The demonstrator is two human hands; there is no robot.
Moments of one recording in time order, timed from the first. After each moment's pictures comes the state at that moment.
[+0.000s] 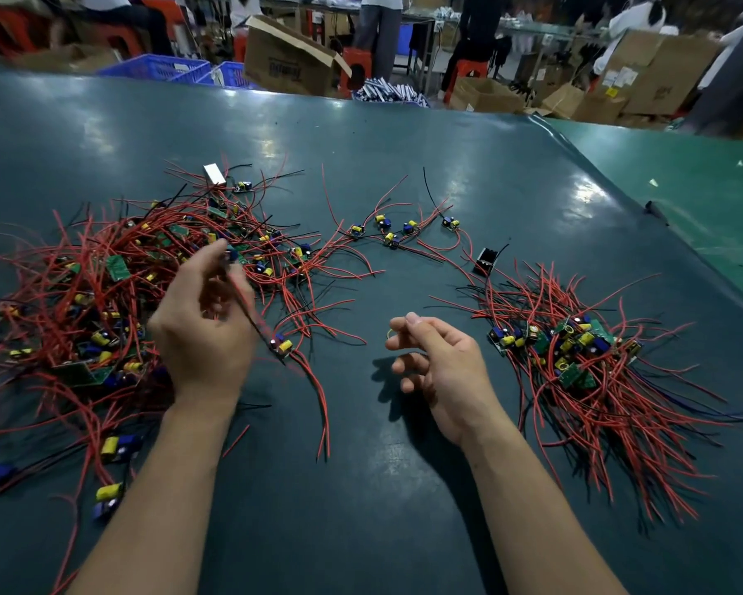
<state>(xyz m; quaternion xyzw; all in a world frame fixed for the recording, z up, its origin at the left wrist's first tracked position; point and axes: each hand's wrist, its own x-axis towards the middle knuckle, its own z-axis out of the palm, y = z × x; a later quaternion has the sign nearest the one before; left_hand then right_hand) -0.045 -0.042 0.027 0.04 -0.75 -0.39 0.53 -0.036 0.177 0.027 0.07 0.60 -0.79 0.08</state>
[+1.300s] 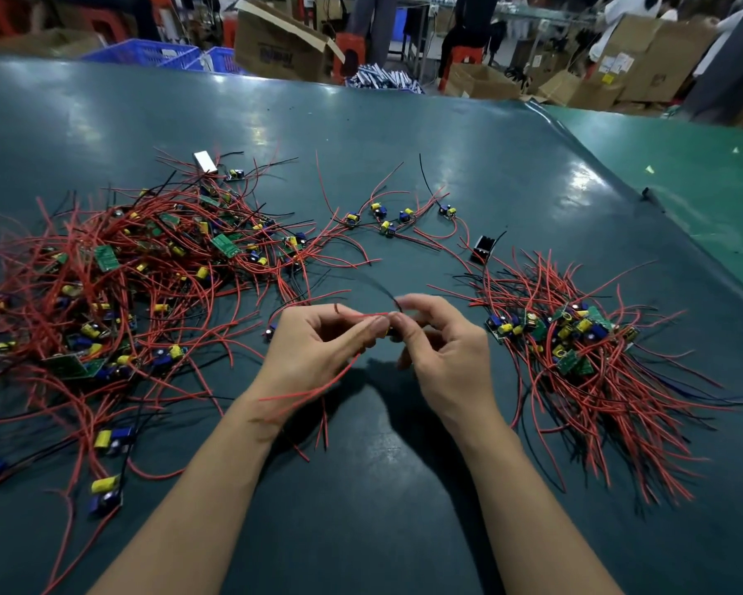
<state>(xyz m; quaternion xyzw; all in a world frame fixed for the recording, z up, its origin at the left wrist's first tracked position) -0.034 0.024 0.025 -0.10 -0.69 -0.72 0.03 -0.033 0.181 0.014 -0.11 0.76 -0.61 -0.18</state>
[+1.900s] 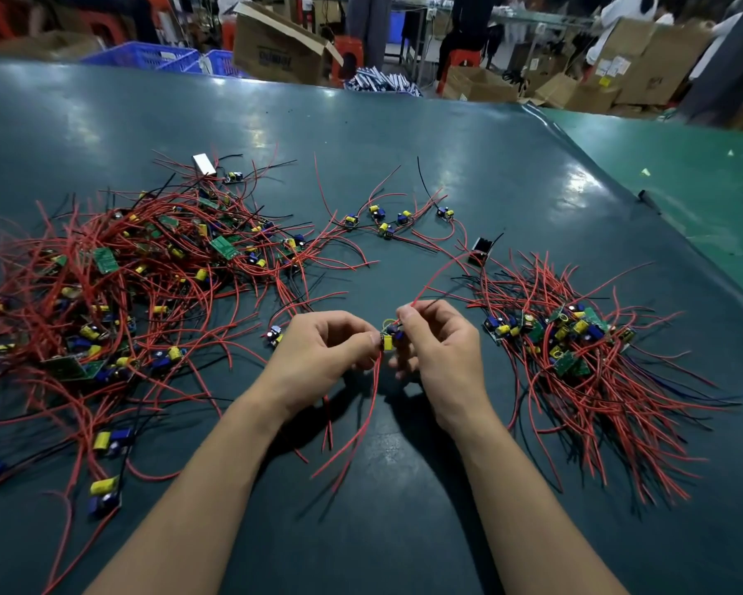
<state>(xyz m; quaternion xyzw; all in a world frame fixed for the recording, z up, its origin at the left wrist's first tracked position) -0.035 0.023 0.021 -0.07 -0.72 -0.69 -0.04 -0.034 0.173 0.020 0.03 0.66 -0.75 -0.06</state>
